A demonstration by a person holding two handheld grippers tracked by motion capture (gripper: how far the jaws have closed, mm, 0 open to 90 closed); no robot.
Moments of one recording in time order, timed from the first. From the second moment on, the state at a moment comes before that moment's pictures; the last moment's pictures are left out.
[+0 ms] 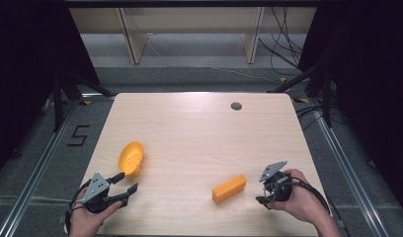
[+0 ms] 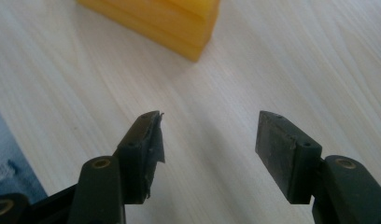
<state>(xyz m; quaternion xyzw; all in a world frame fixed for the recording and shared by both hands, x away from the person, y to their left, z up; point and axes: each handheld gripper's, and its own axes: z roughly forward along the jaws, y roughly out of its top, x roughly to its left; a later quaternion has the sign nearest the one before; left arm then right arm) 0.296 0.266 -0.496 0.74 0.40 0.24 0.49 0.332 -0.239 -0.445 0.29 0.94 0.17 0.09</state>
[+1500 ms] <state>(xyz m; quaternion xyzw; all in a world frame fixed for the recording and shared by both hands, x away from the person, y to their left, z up) 0.292 0.266 -0.500 0.75 0.39 0.23 0.48 0.378 -0.154 -0.429 0.08 0.99 0.10 0.07</state>
